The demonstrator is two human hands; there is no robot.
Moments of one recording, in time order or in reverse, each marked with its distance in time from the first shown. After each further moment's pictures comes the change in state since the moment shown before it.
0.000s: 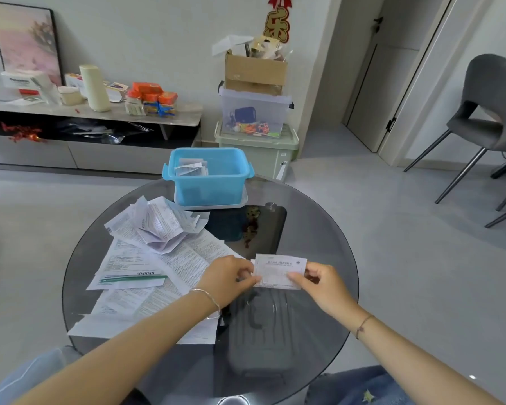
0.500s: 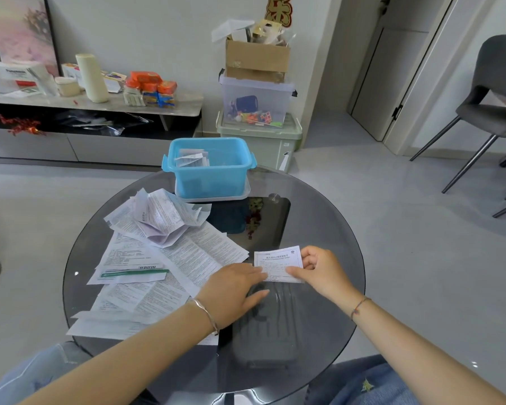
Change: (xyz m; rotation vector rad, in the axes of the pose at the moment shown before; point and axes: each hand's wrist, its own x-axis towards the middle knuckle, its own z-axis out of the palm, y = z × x) left_hand -0.027 0.010 0.007 0.281 -0.080 0.240; right_hand 0.025 0.009 0.009 -0.110 0.031 0.141
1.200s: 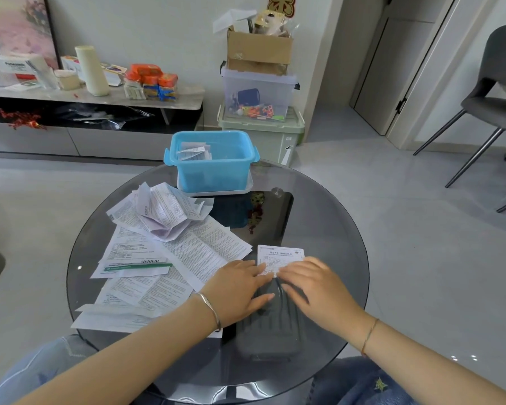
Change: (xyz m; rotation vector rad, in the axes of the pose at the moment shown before) left_hand -0.001 -0.002 0.007 0.224 0.010 0.201; right_hand -0.043 0.000 0.013 -0.662 0.056 -0.764
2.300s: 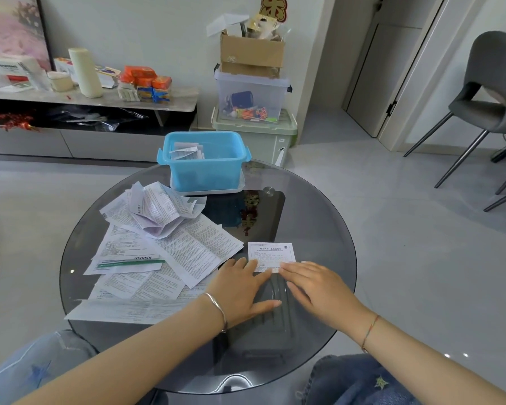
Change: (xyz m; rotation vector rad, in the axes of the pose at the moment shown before) left_hand 0.008 0.030 -0.016 0.095 -0.293 -0.184; right_hand -0.023 0.014 -0.003 -0.078 -0.036 0.021
